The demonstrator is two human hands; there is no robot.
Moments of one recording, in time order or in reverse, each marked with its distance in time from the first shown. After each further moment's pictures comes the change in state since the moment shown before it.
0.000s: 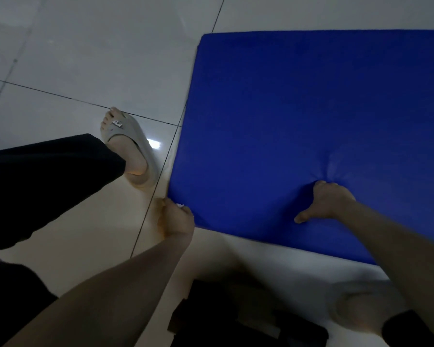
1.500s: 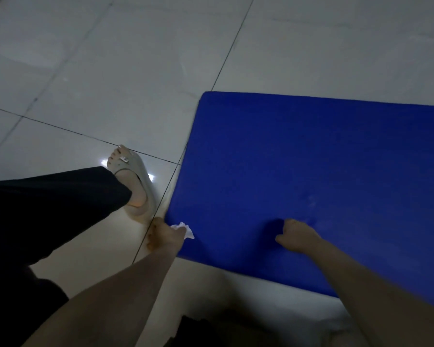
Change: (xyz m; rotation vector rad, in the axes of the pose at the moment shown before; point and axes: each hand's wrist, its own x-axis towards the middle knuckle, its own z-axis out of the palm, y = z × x) left_hand 0.031 0.019 -0.021 -0.072 -0.128 -0.091; right_hand -0.003 -0.021 0.007 0.226 0.059 -0.112
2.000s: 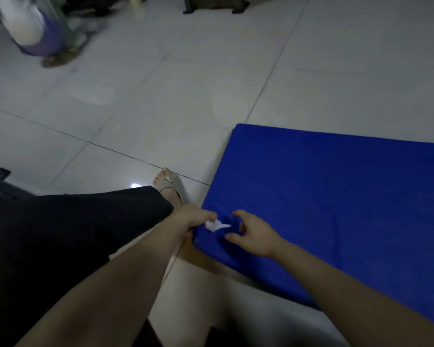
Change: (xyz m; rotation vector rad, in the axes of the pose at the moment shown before) left_hand -0.039 0.082 -0.151 -0.102 -0.442 0.079; right_hand -0.088 -0.173 -0.021 0.247 0.154 -0.666
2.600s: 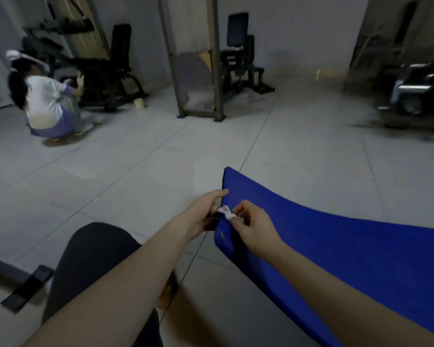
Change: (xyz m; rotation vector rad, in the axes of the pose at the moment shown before) left_hand -0.160 0.142 -0.035 -0.515 -0.207 0.456; right_hand -0.088 -0.135 -0.135 0.177 0.602 -0.218
